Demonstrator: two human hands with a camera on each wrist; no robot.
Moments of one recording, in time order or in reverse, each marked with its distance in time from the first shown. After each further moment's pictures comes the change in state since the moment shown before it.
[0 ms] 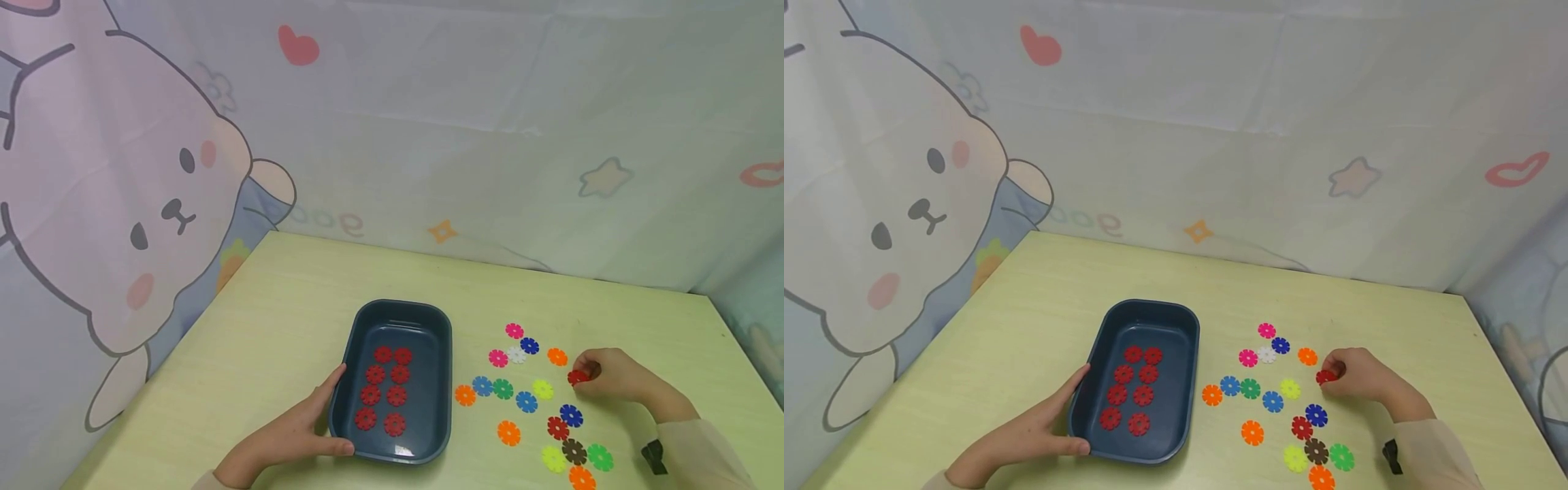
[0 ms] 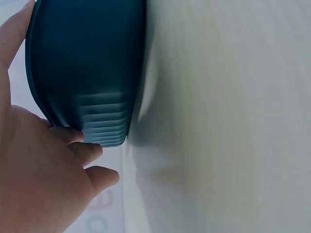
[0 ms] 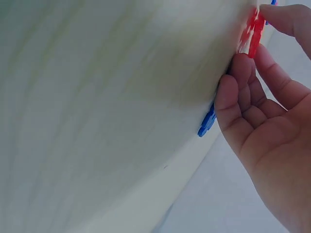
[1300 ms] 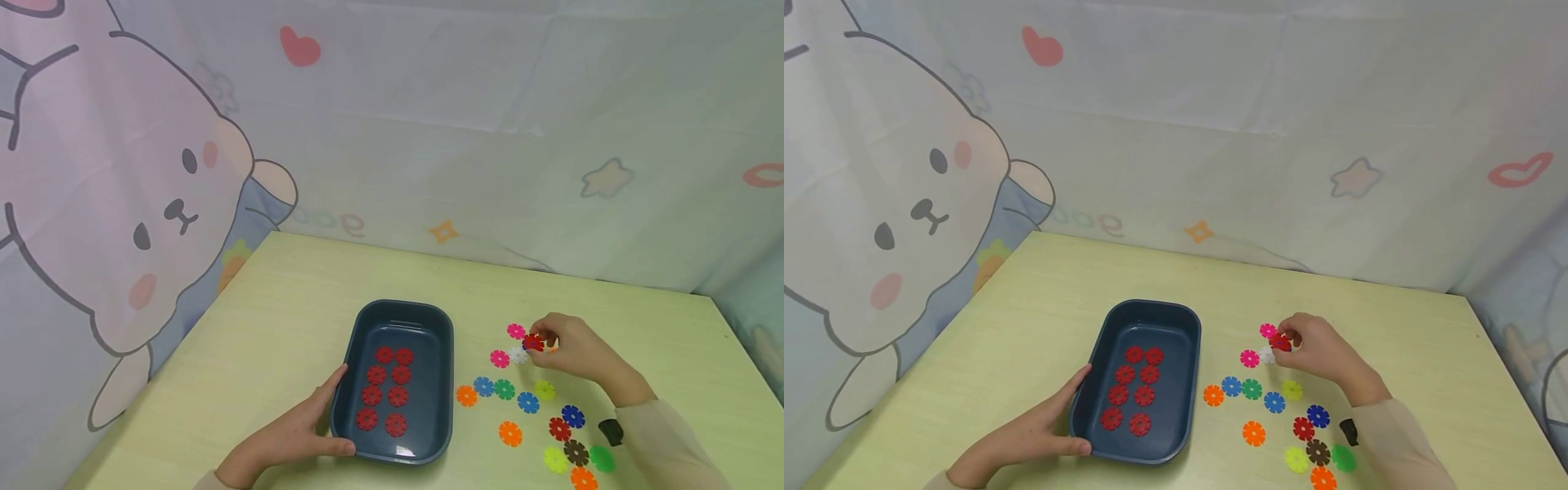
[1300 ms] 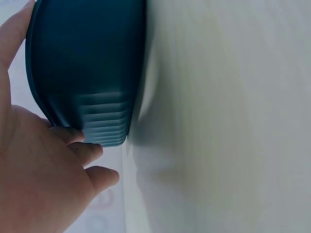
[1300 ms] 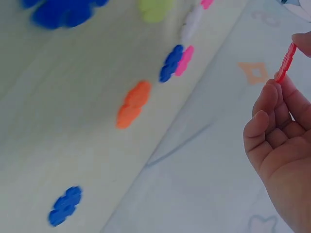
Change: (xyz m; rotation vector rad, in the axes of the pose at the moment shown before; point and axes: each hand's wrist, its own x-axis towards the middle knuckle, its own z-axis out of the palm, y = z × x) left_hand -0.001 0.000 0.000 -0.008 0.001 -0.007; right_hand 0.028 -0.081 -0.001 -0.100 0.267 -0.261
